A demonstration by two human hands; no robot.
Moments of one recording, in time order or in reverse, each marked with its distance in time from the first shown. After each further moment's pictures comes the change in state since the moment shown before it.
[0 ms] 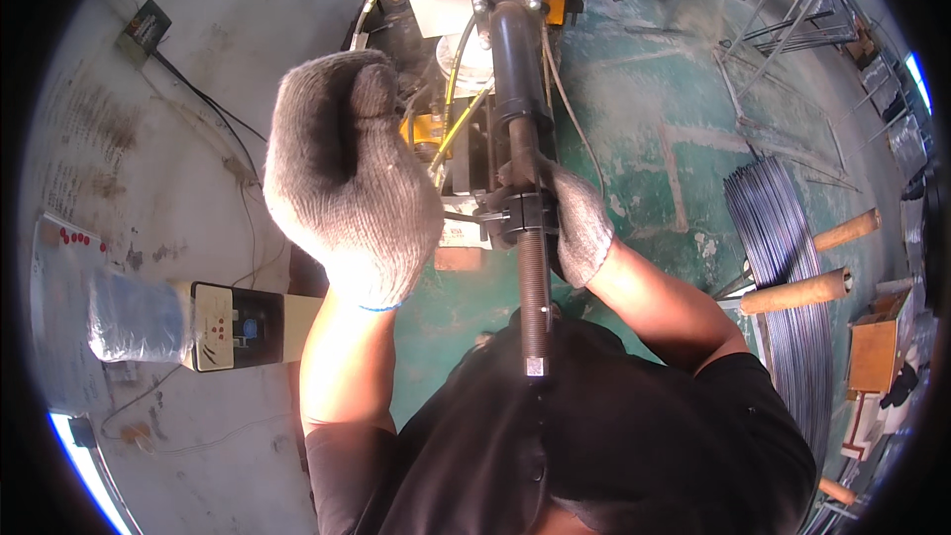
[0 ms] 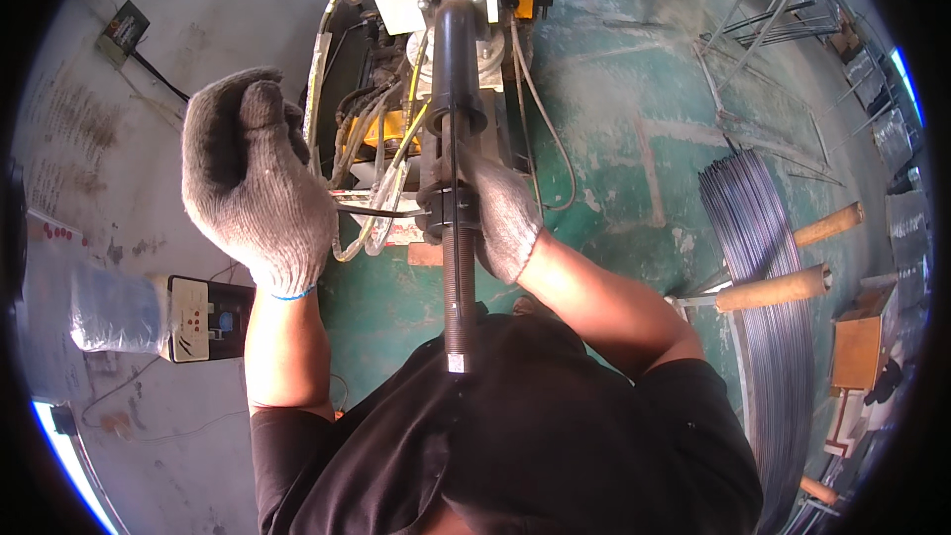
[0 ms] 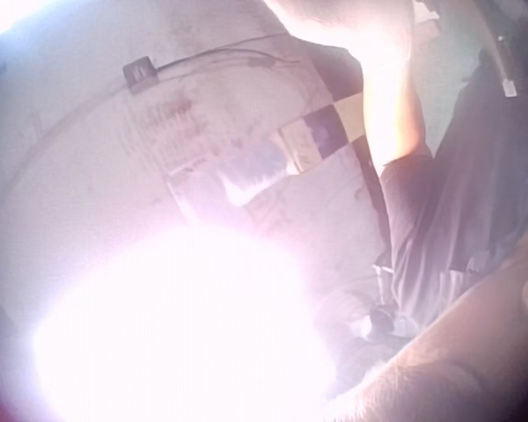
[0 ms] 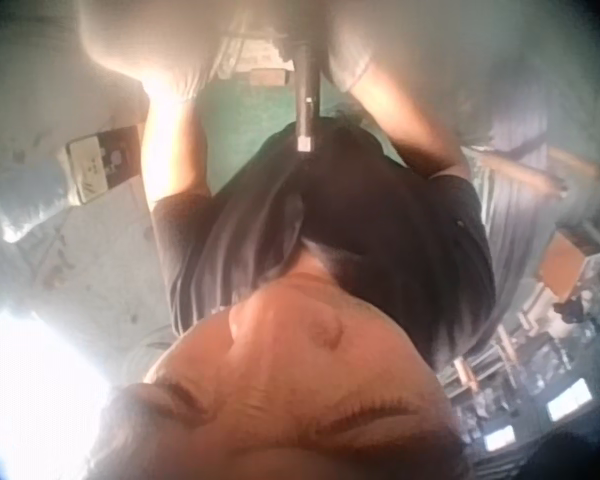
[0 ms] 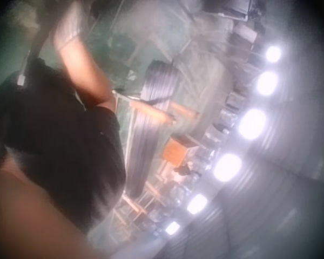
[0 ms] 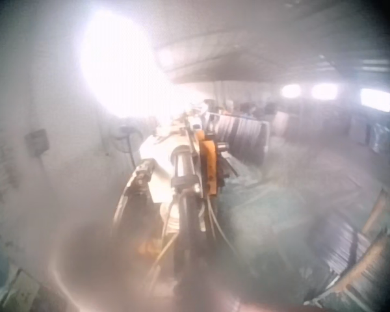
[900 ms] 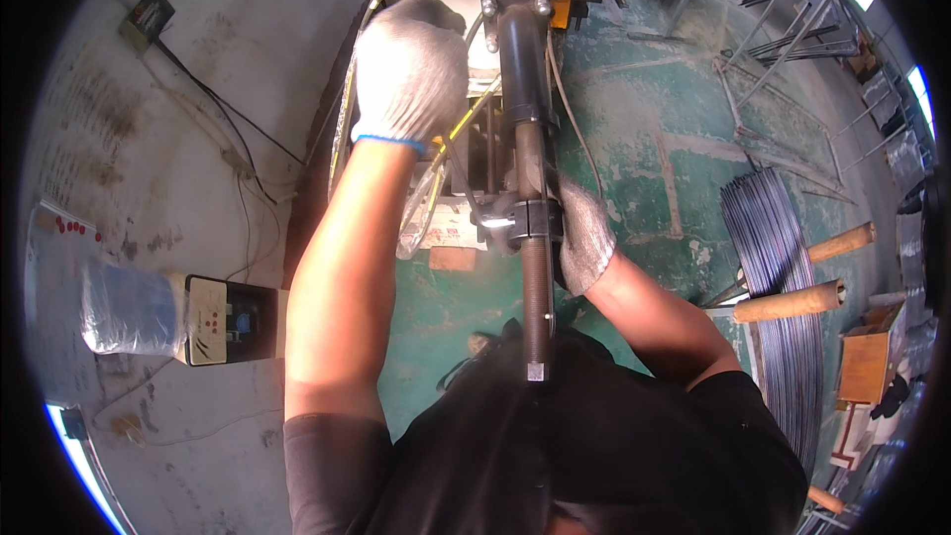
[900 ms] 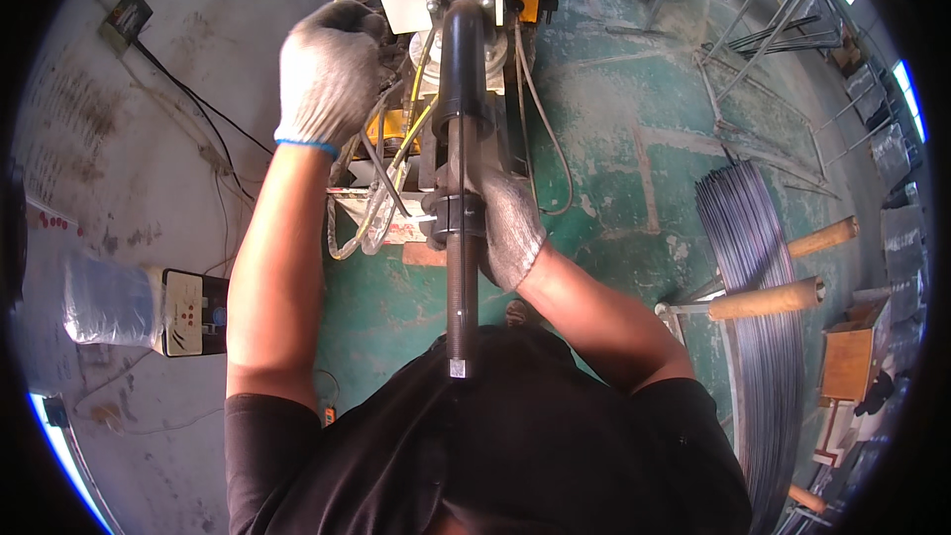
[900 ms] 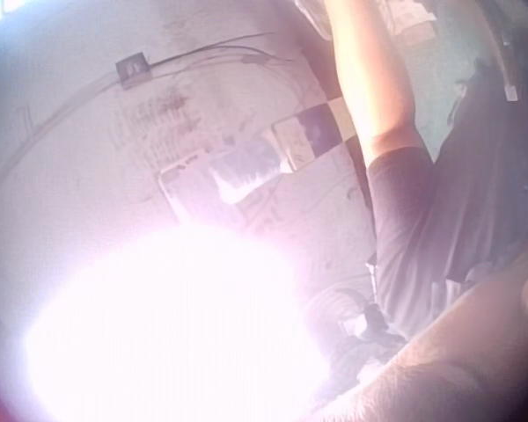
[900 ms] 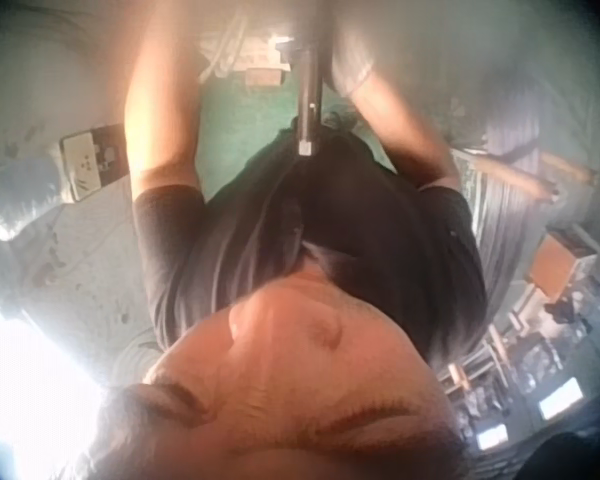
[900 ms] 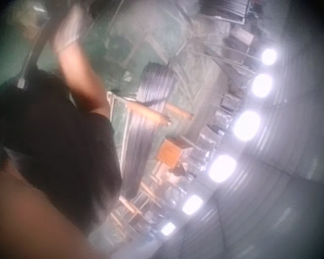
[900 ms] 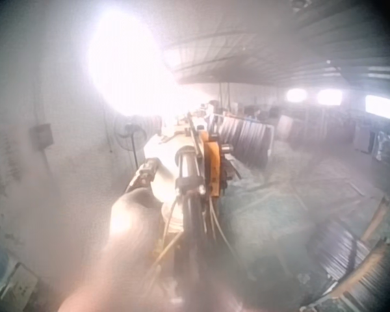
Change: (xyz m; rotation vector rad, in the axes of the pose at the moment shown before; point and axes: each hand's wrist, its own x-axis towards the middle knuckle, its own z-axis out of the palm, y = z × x) left_hand 0.044 -0.097 0.066 0.312 -0.406 0.108; right_hand 0.004 0.009 0.000 0.020 0.034 -0.007
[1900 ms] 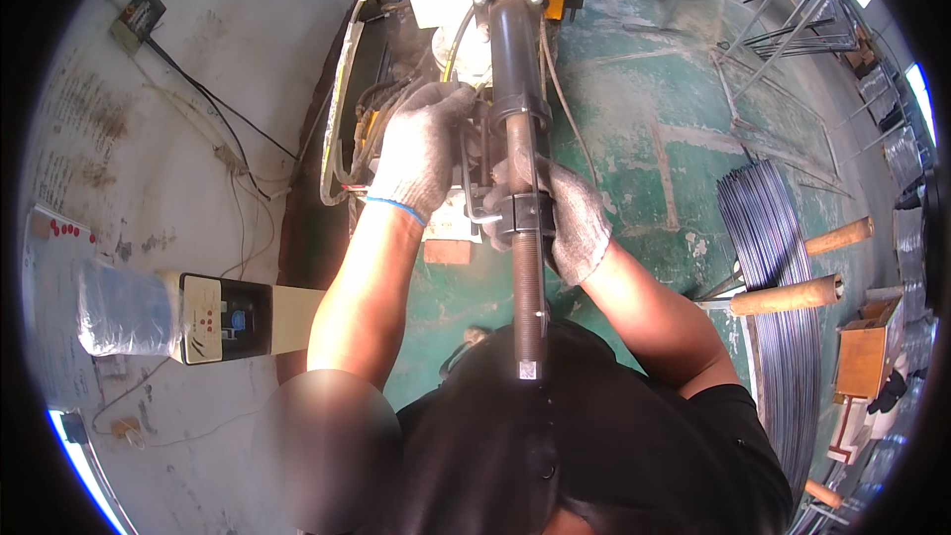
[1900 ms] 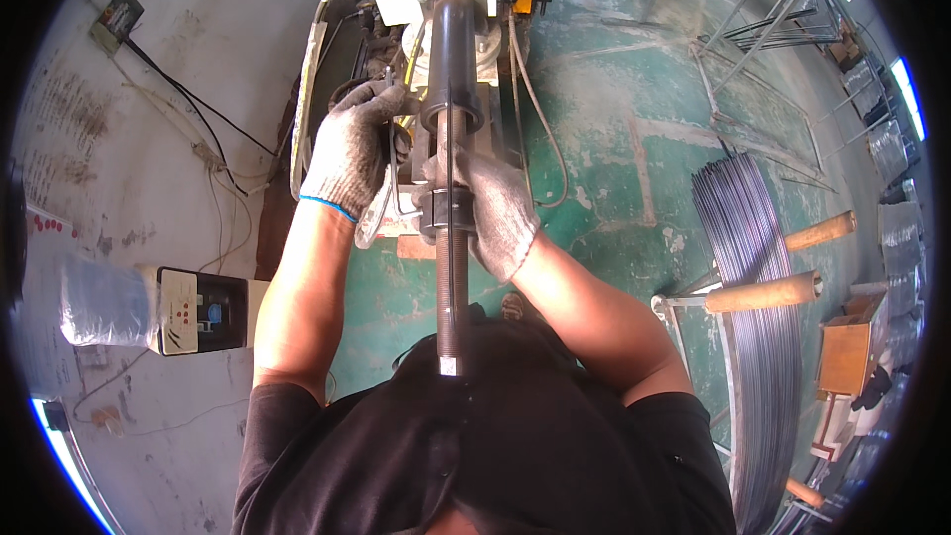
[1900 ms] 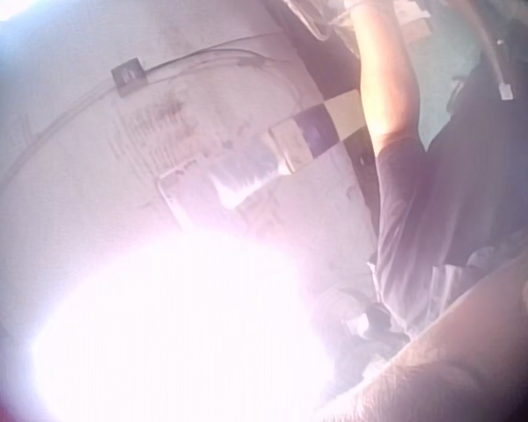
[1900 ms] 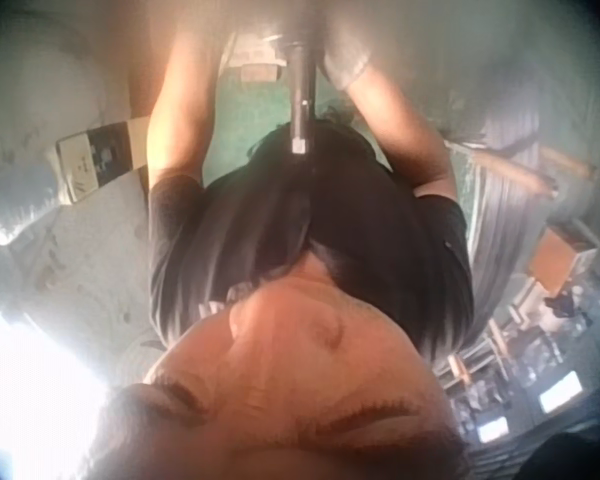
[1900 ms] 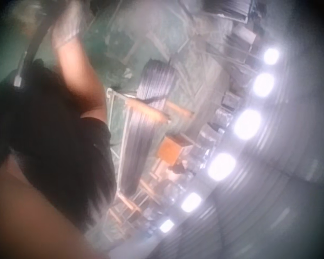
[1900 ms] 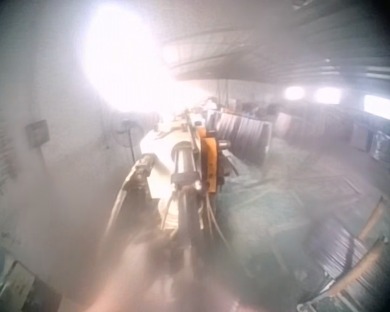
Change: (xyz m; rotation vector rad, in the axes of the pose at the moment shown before) left_hand -0.075 0.009 0.022 -1.108 -0.282 -0.964; right_hand 0.001 -0.007 -0.008 -0.057 -0.010 -0.004
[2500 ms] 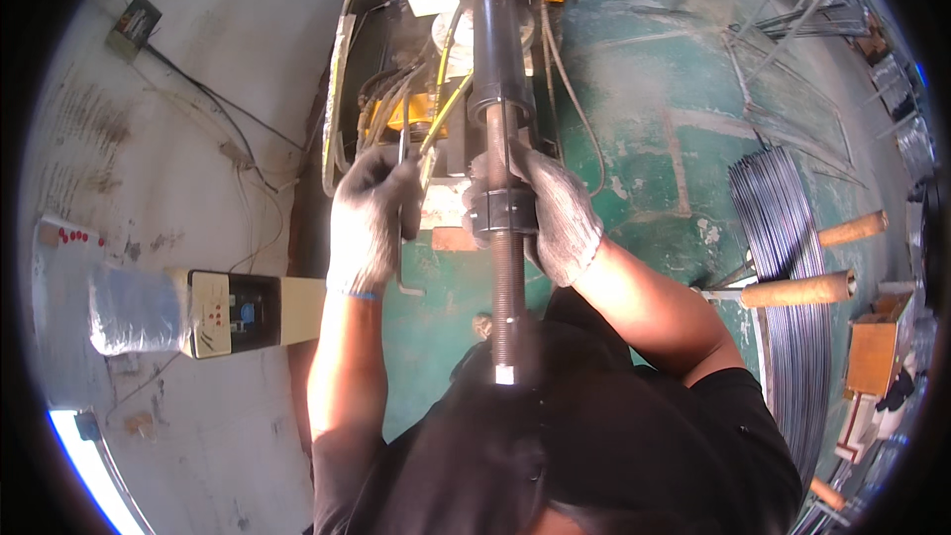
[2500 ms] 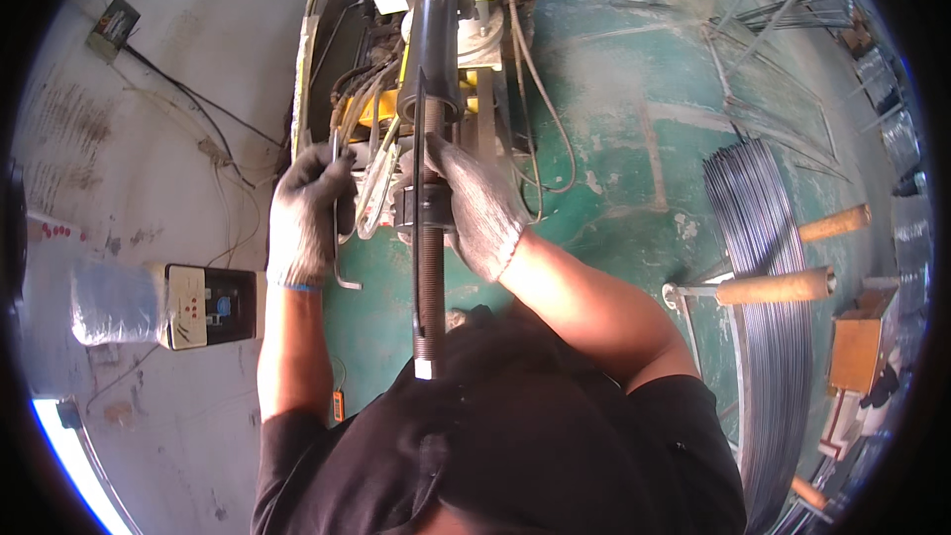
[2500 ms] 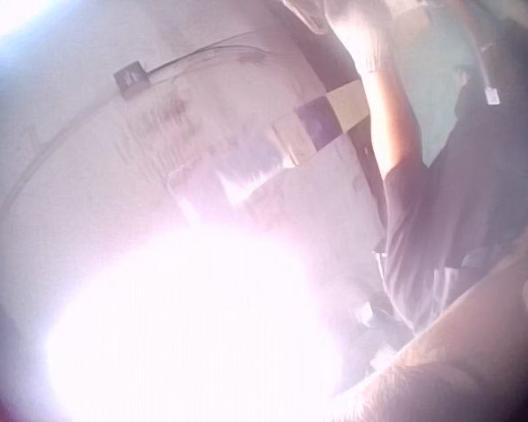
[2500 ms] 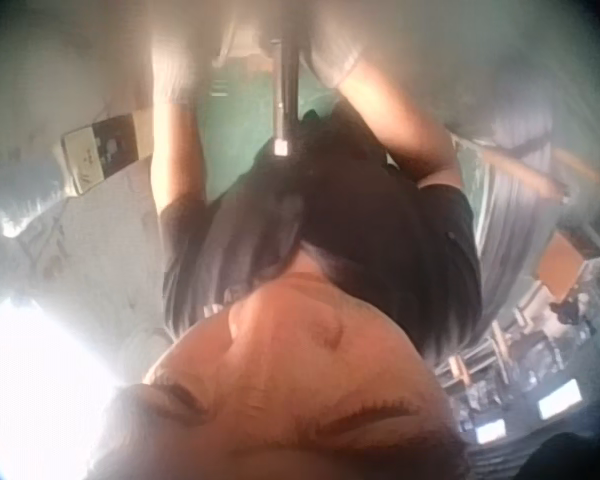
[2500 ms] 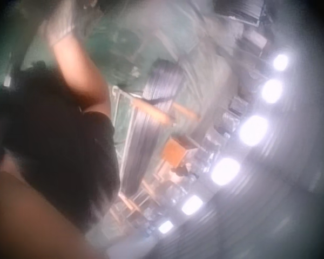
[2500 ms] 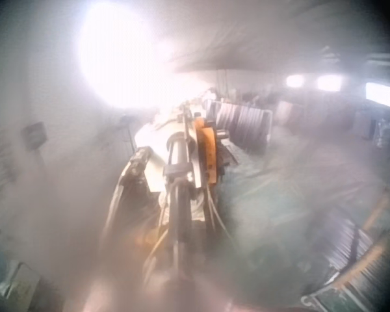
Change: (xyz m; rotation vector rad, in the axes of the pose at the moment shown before) left_hand -0.078 -0.010 -0.032 0.198 0.160 -0.022; right_hand 0.003 -0.003 -0.008 0.024 -0.113 0.017
